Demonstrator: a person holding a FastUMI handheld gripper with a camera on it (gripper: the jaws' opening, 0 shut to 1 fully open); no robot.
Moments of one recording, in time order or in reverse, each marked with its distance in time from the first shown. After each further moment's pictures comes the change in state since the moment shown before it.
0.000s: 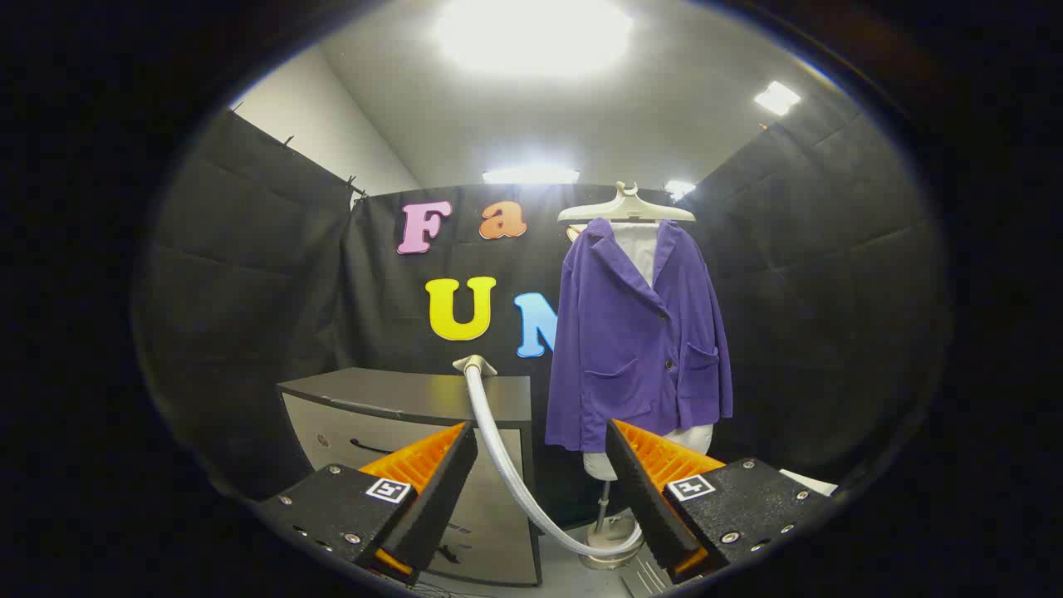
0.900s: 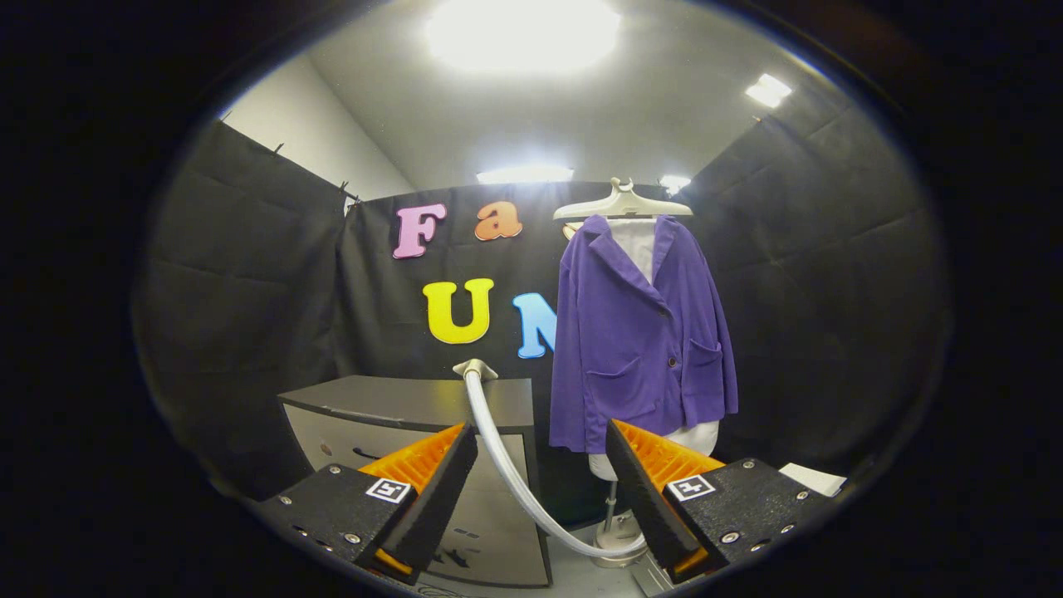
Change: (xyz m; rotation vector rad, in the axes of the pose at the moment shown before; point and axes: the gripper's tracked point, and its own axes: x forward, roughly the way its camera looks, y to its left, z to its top) arm 0.016 -0.003 0.010 0.053 0.002 -0.010
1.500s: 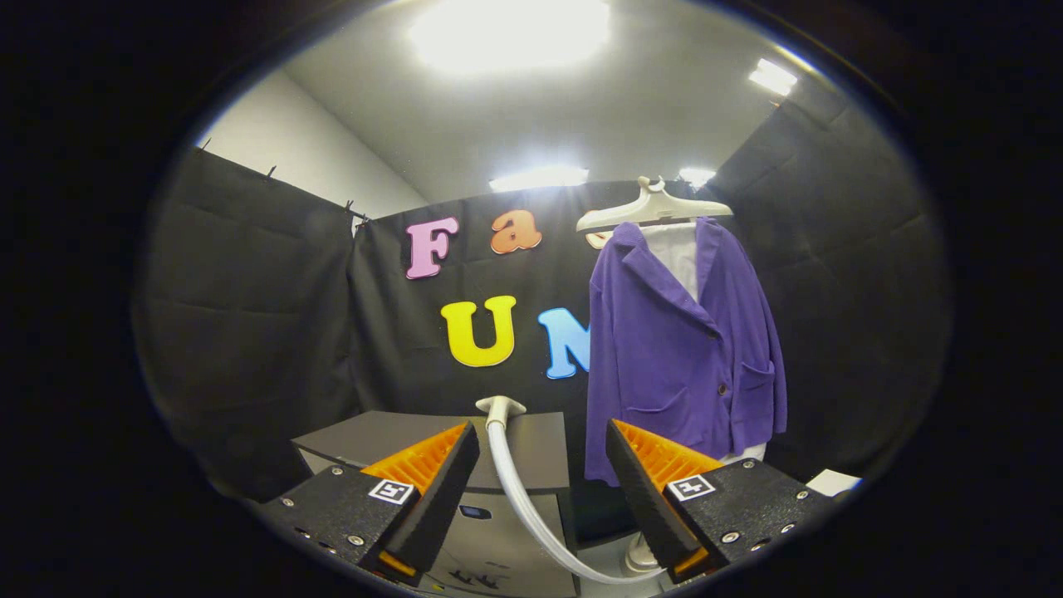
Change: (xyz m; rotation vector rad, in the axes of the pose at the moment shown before) arm 0.102 0.031 0.062 0.043 -0.010 0.134
